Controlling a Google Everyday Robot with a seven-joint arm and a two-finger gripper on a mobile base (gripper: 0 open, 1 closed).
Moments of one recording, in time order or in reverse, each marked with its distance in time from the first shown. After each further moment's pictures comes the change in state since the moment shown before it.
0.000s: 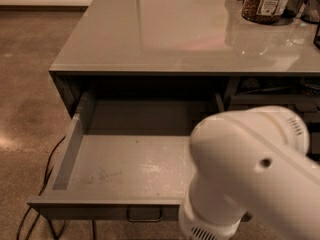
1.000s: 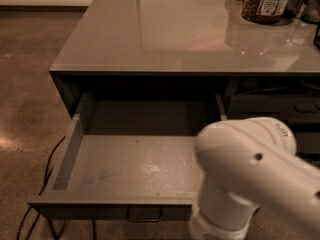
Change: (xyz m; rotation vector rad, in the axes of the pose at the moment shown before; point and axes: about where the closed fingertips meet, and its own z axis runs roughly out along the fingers) arm 0.030 0.019 0.027 -0.151 0.099 0.065
